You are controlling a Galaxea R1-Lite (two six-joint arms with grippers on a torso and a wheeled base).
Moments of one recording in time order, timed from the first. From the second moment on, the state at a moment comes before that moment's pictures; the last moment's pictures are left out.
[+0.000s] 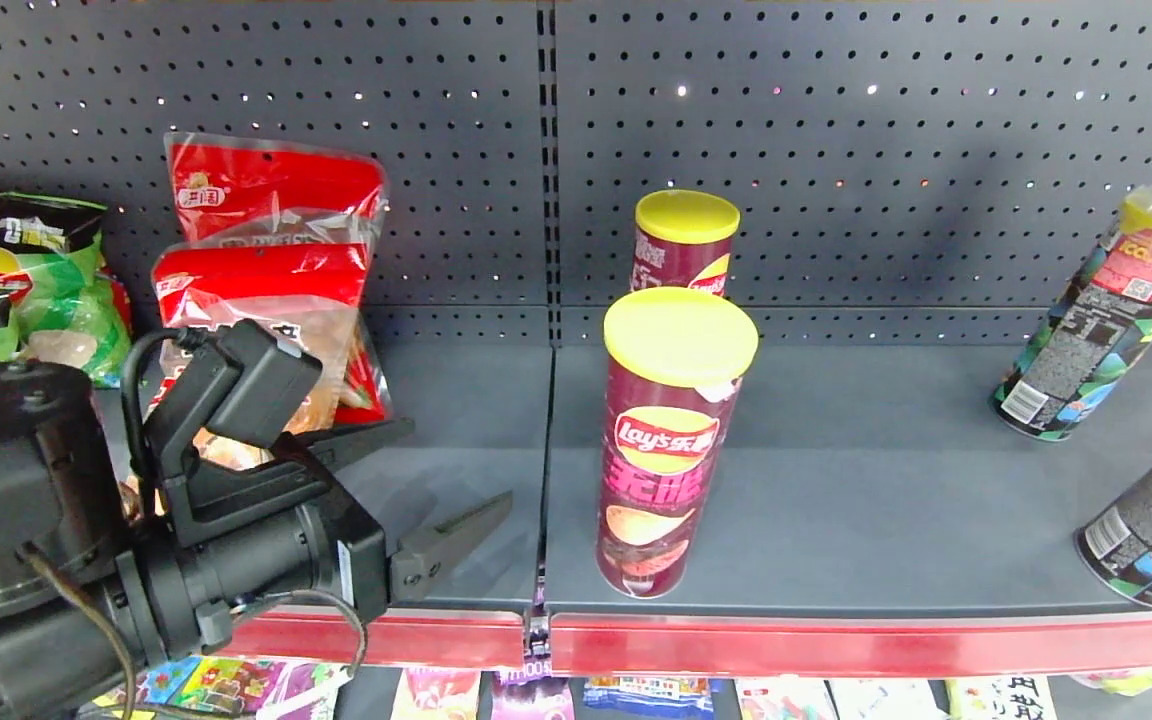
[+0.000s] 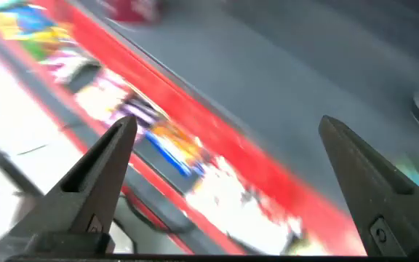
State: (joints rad) left arm -0.64 1.38 -0.48 -0.69 -0.12 -0.03; right arm 0.57 0.47 -0.39 0.17 -0.13 -0.20
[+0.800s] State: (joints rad) left arm -0.50 1.55 -0.69 -0.70 -0.59 0.06; right arm -0.03 0.07 -0.35 0.45 -0.19 -0.12
